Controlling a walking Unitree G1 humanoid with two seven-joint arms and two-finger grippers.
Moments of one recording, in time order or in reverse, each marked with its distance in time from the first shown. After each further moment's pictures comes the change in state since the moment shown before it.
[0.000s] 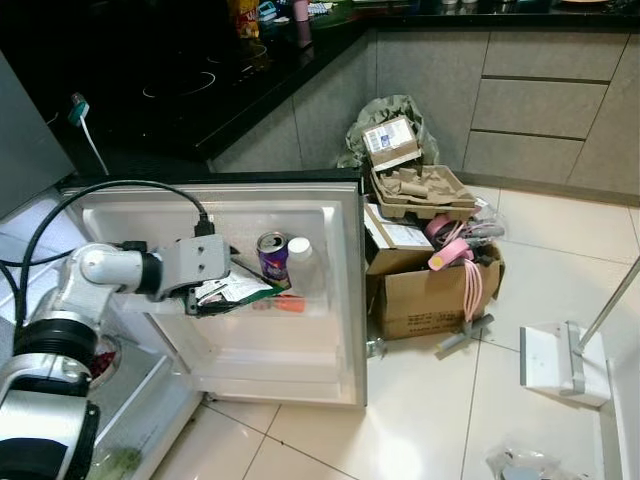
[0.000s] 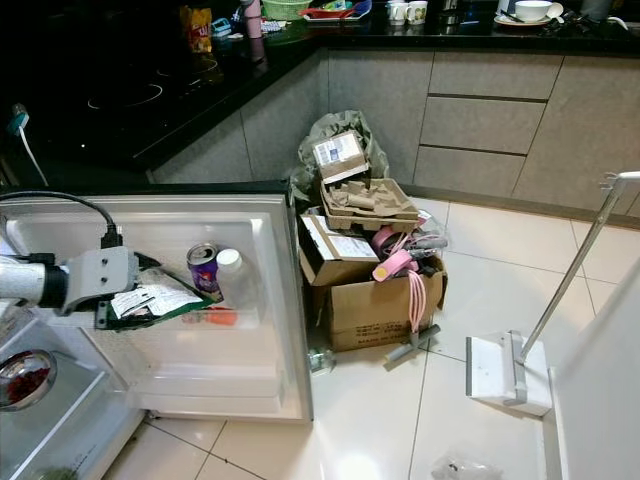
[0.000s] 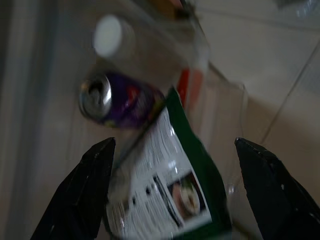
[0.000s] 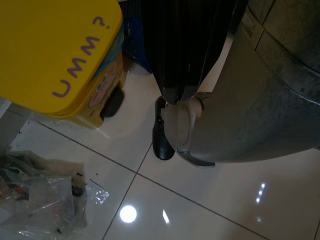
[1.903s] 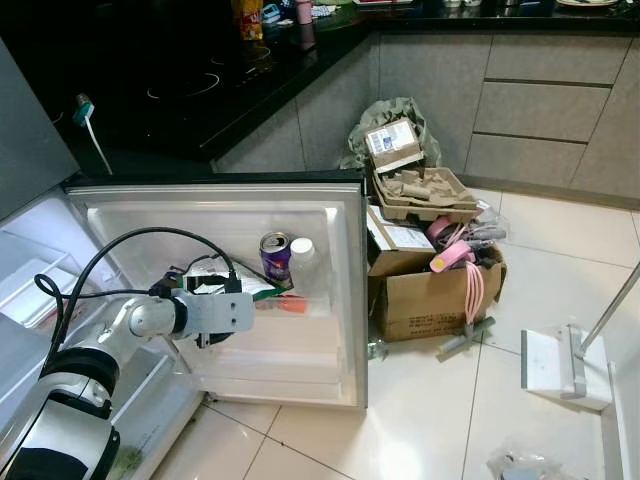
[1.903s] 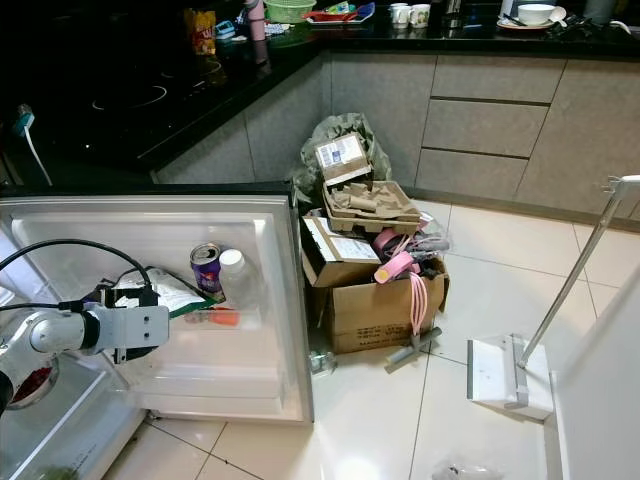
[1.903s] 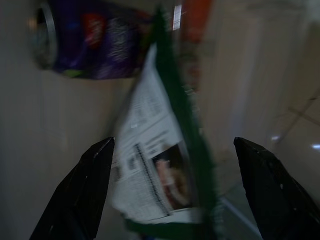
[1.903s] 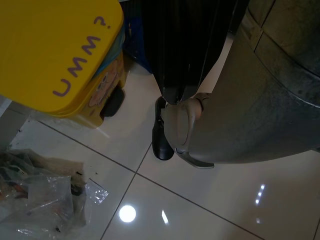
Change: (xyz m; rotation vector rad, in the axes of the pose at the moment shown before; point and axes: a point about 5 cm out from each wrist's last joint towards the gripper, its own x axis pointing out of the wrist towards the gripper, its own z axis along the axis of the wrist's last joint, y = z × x) left arm 0.053 -0.040 -0.029 0.139 0.236 0.184; right arm 0.000 0.002 -0.002 -0.001 0.006 0.009
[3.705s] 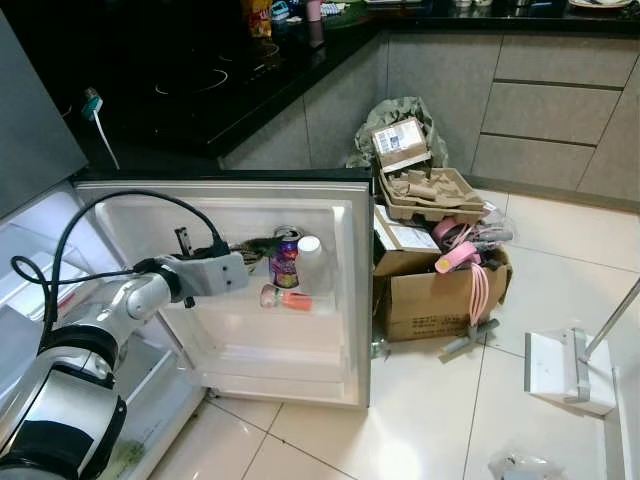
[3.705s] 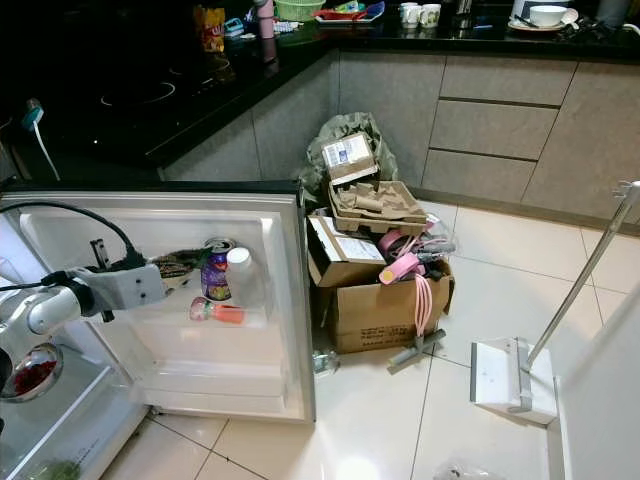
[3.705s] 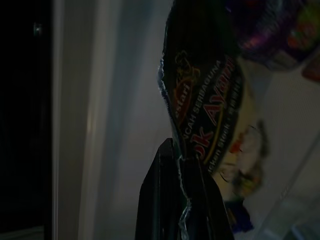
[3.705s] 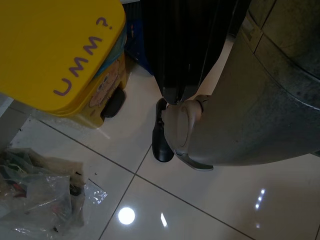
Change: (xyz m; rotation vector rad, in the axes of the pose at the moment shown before) left arm -0.012 0.043 -0.004 -0.059 -0.001 0.406; right arm -0.001 -0.001 -0.001 -0.002 0.004 0.006
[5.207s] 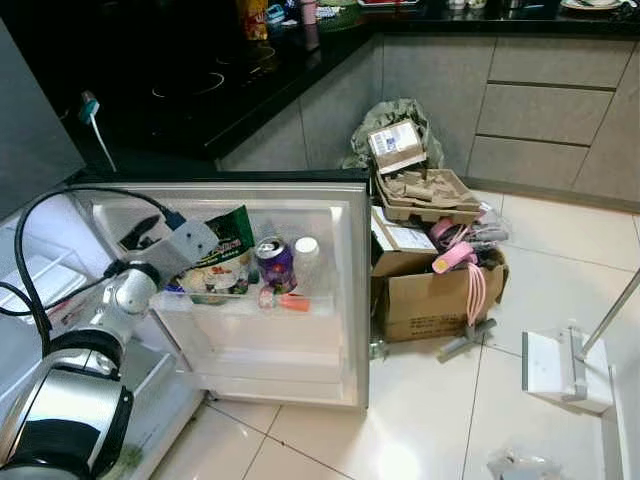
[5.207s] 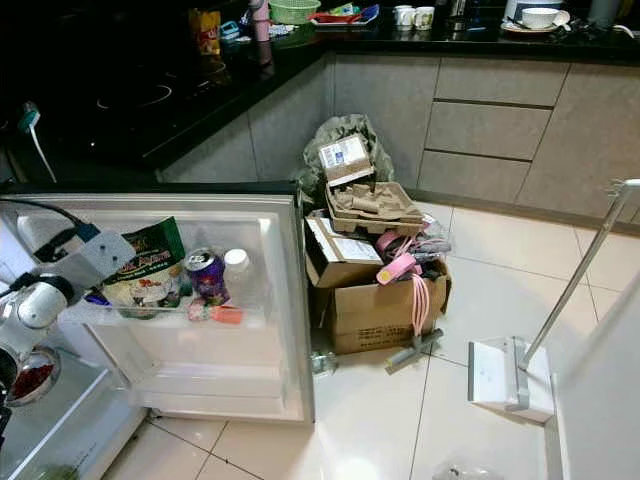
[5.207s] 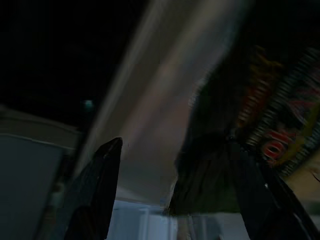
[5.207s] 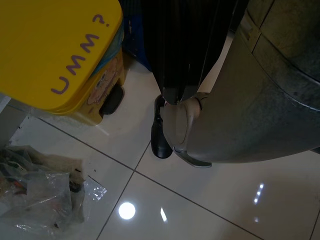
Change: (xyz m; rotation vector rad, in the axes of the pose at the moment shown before) left arm -0.009 0.019 -0.030 -0.260 0.267 0.372; right arm 0.000 0.002 -0.004 0.001 0.006 0.004
